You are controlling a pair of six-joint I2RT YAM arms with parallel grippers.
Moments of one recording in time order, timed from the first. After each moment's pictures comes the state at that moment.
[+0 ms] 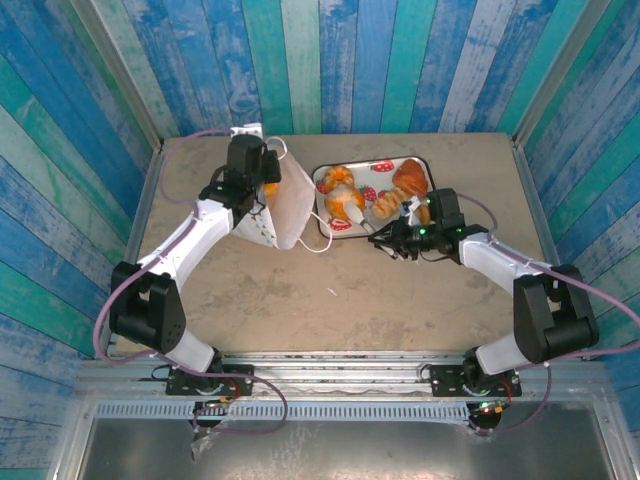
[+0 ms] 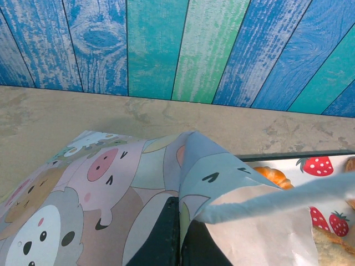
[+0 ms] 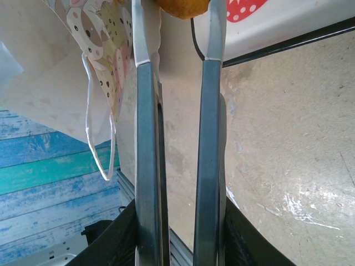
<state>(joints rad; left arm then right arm) -0.35 1.54 1.24 -0.15 -0.21 -0.29 0.28 1.47 0.79 -0.15 -0.83 0.80</state>
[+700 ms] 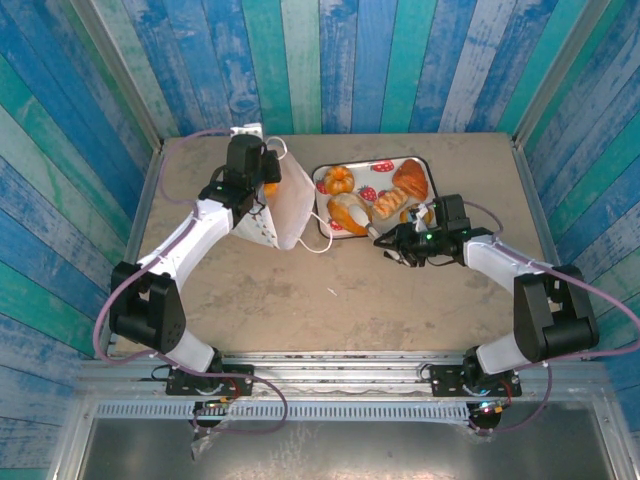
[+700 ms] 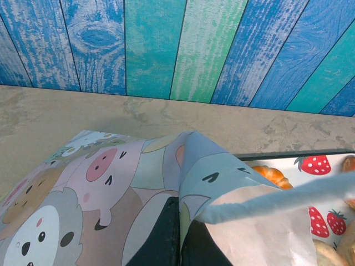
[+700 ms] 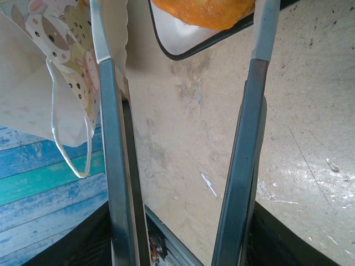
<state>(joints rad) -0.35 1.54 1.24 -0.15 -0.20 -0.29 0.23 1.47 0.75 -0.22 -0.83 0.78</state>
